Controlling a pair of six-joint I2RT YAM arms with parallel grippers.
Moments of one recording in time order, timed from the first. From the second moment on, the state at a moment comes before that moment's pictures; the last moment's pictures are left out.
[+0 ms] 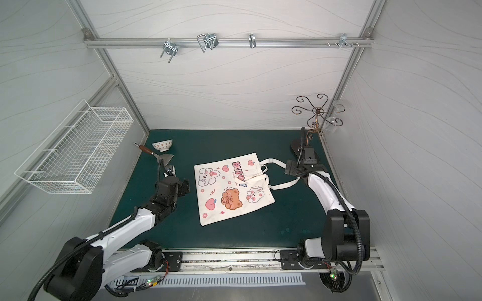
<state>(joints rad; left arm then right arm) -0.33 1.14 0.42 0.10 -0.54 -0.20 0.06 1.36 0.90 -0.41 0.07 0.19</state>
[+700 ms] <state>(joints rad) -0.12 1.36 0.24 0.81 -0.38 -0.04 -0.02 1.55 0.29 0.81 -0.16 0.11</state>
